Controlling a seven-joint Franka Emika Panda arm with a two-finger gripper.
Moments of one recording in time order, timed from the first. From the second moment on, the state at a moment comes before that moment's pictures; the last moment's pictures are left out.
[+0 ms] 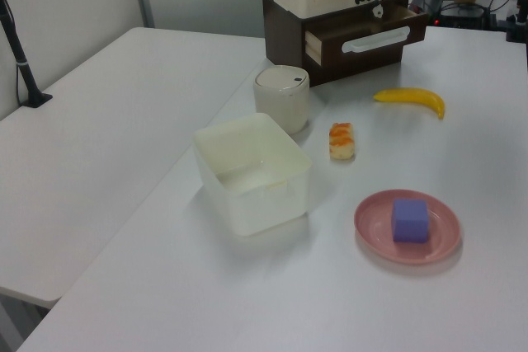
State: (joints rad) arm -0.23 0.18 -0.11 -1.58 -0.01 2.15 -0.07
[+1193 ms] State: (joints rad) arm -0.21 0.26 -0.06 -1.57 -0.02 2.23 -0.11
